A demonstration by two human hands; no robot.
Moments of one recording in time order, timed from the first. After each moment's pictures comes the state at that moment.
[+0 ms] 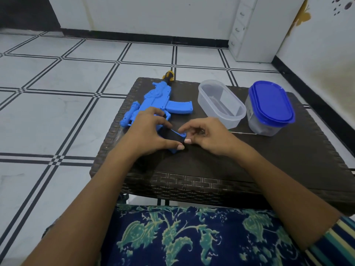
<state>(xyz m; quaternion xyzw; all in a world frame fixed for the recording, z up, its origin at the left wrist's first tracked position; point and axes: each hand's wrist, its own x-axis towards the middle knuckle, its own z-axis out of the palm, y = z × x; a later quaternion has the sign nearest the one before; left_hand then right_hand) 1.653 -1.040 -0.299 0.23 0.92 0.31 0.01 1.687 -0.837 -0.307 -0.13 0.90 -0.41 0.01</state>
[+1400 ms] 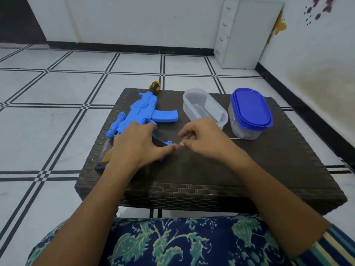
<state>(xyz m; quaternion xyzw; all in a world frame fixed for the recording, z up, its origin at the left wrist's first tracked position) 1.669 -1.019 -0.290 0.16 0.98 0.13 -0.07 1.701 -0.834 -0.277 -0.04 0.96 -0.29 -0.02</state>
